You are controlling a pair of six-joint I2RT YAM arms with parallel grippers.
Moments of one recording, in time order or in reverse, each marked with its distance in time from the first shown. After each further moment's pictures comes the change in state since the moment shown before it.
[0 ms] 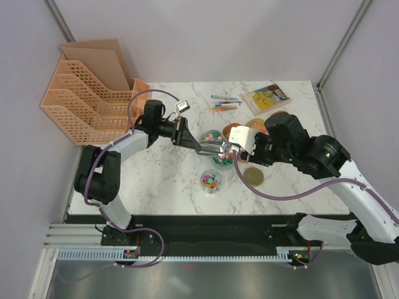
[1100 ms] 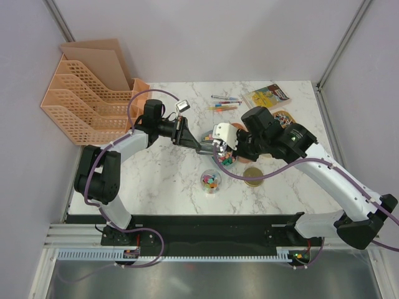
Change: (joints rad) left arm 0.000 0.000 0.000 0.026 0.000 -0.030; right arm -0.028 0.160 -0.029 0.075 -0.118 0.016
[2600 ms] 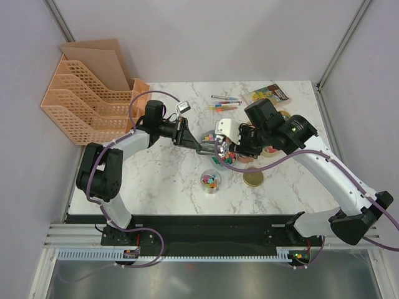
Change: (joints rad) left arm 0.000 0.031 -0.001 0.014 0.001 -0.002; right arm -0.083 0.052 0.064 -0.059 -0.049 -0.118
